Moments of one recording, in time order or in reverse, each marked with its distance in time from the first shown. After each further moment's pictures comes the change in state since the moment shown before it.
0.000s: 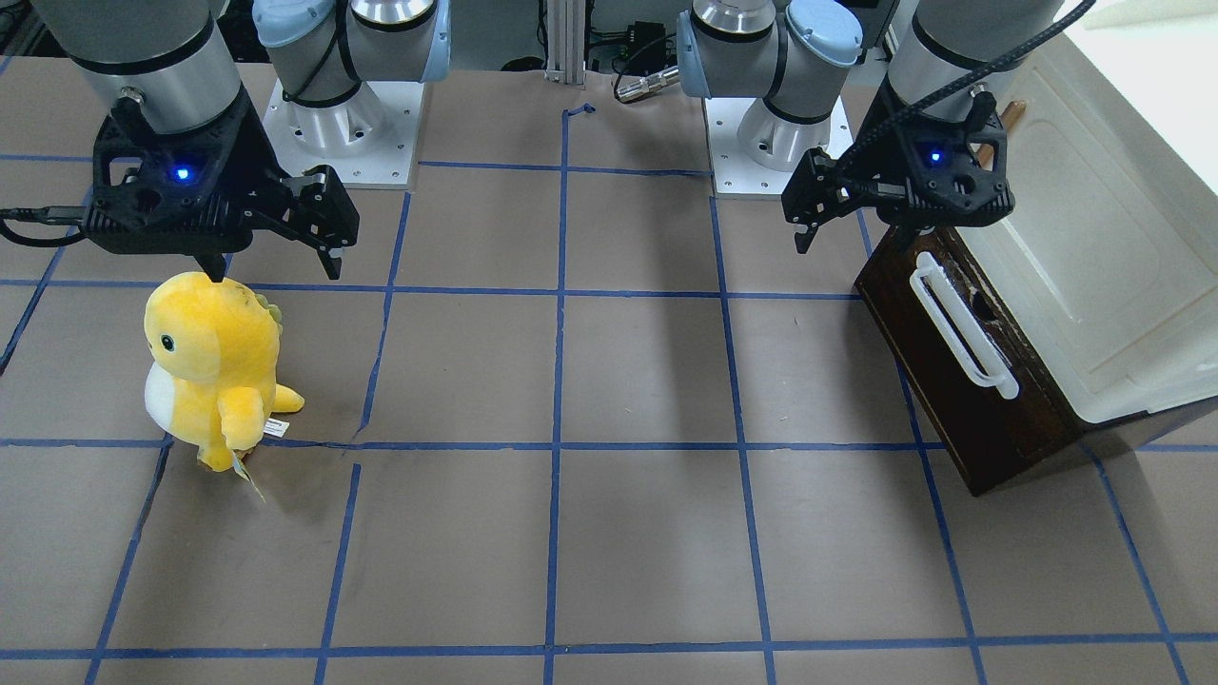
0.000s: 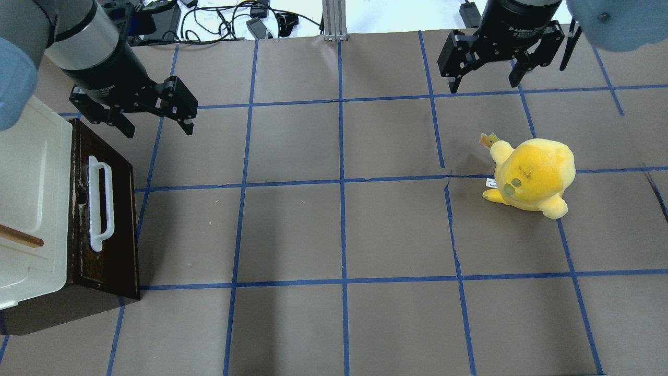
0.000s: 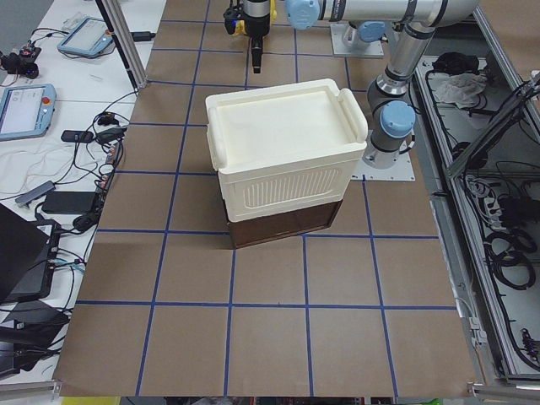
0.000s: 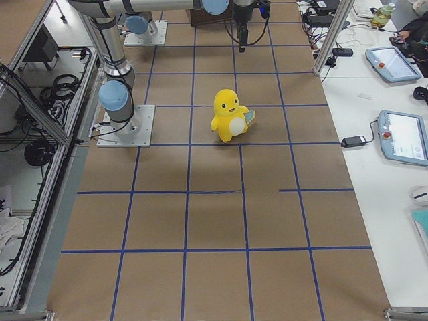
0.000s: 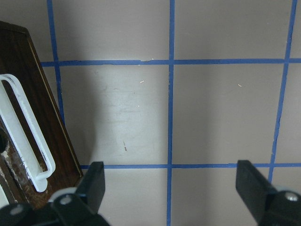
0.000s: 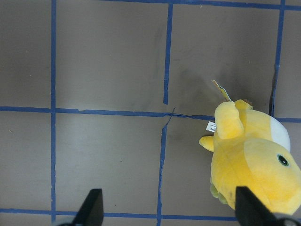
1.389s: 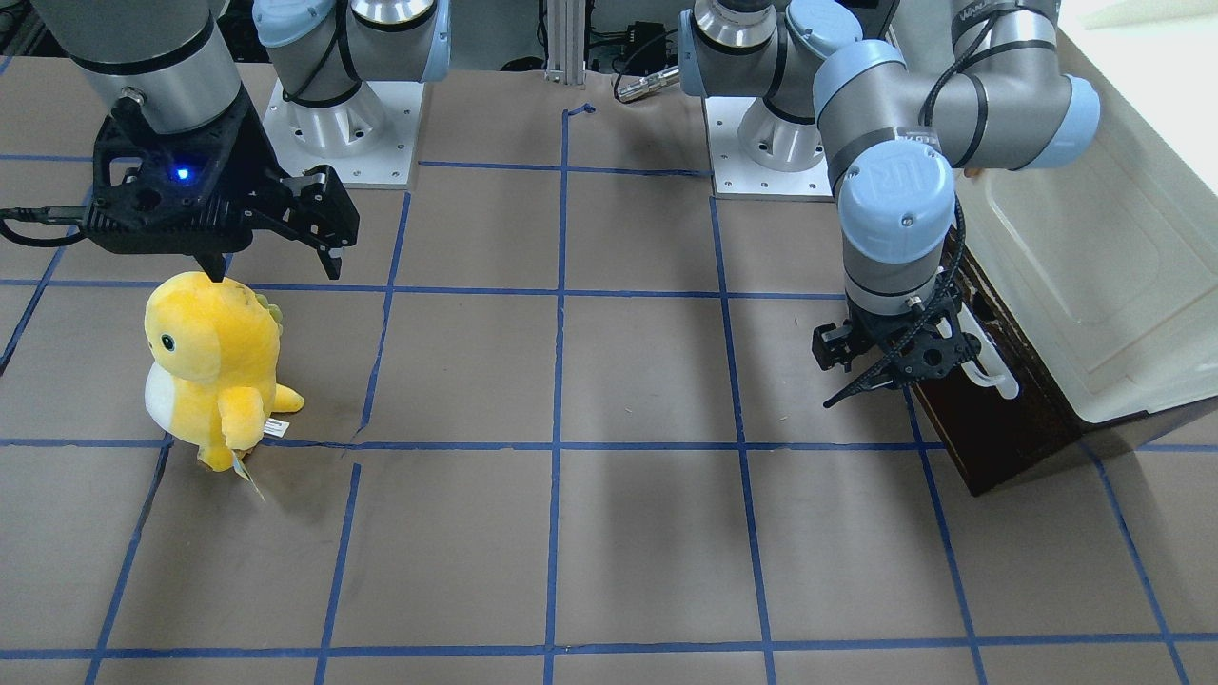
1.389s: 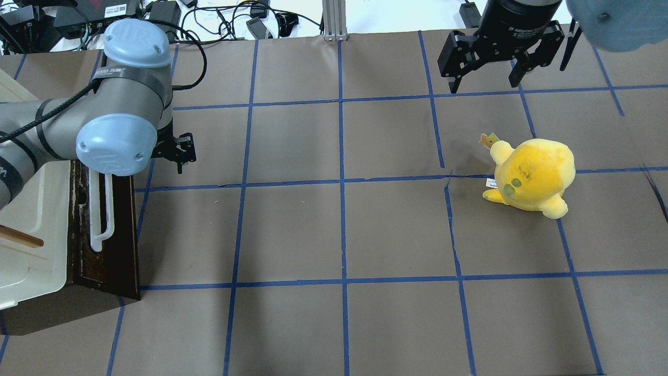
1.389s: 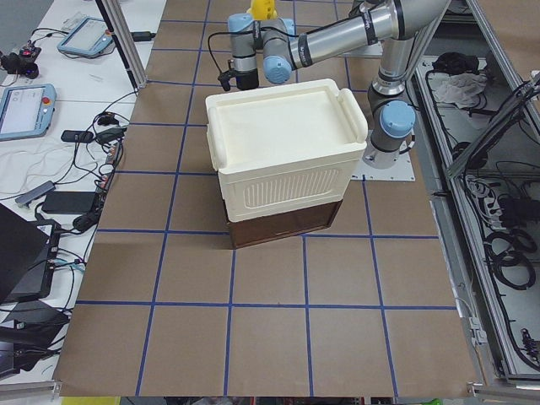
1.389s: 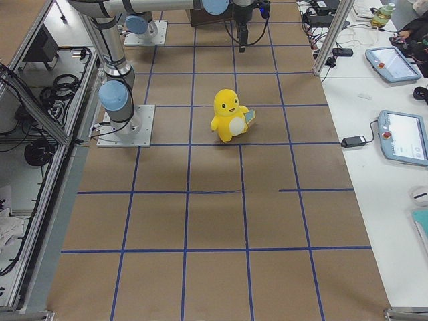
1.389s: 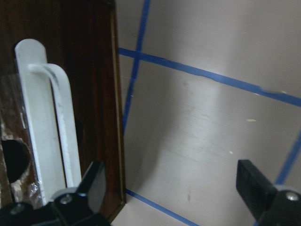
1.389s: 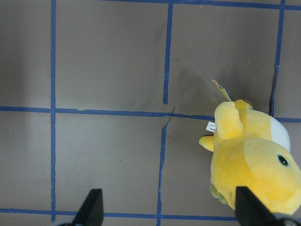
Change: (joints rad) left arm -0.017 -0.211 -0.231 0.301 0.433 -0.323; right arm 0.000 0.000 0.000 0.000 0.000 0.000
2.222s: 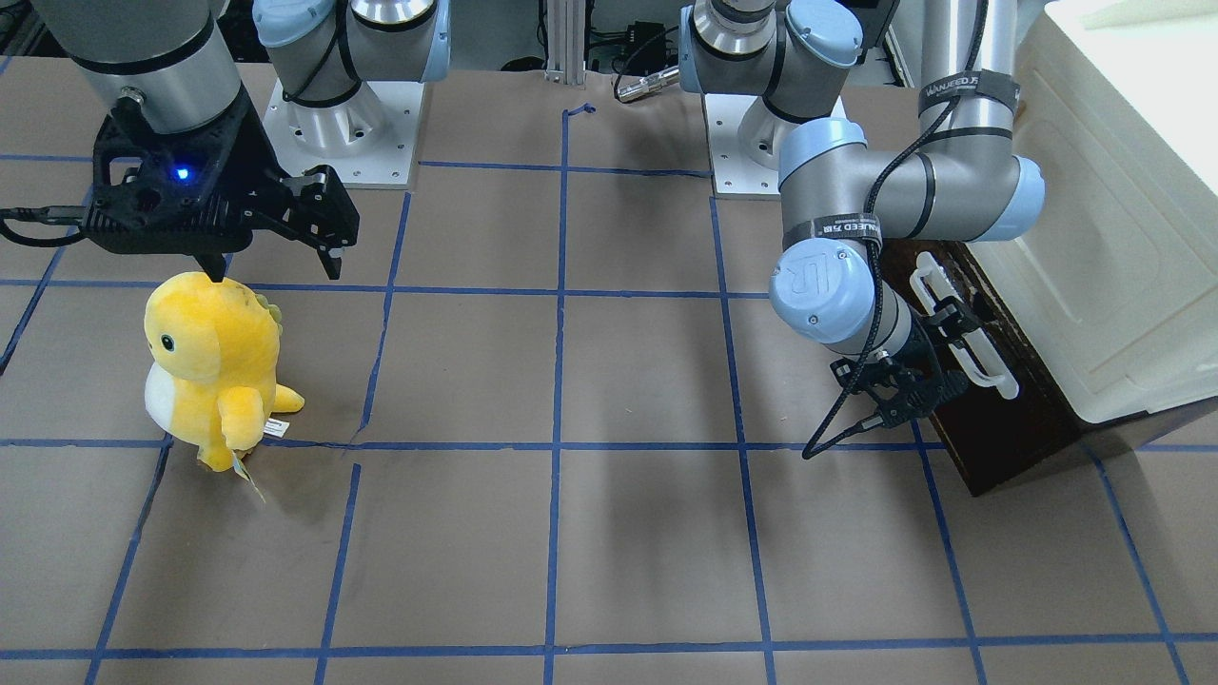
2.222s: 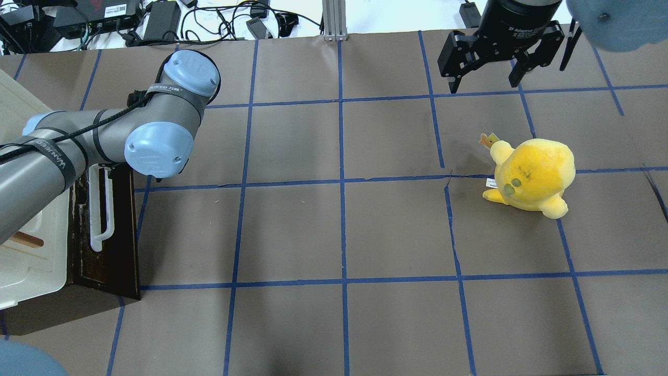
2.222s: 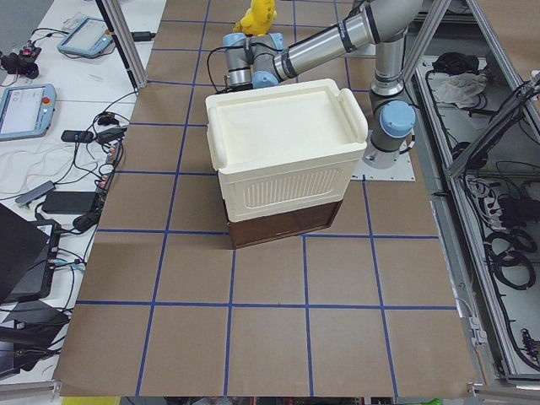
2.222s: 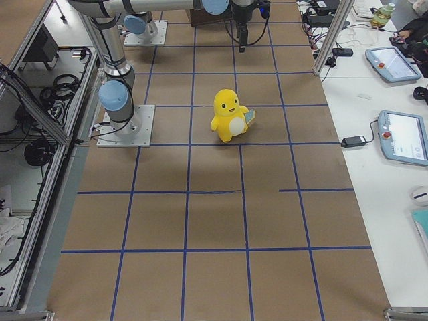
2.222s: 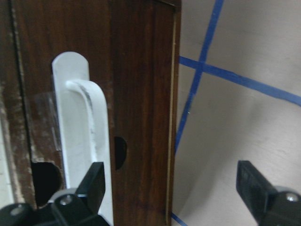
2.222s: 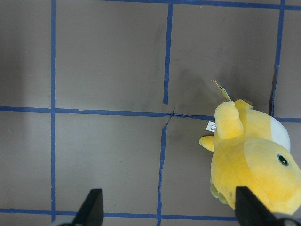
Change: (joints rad) left arm -0.044 -0.117 0.003 -0.018 0.320 -0.100; right arm 0.000 0.000 0.000 0.000 0.000 0.001
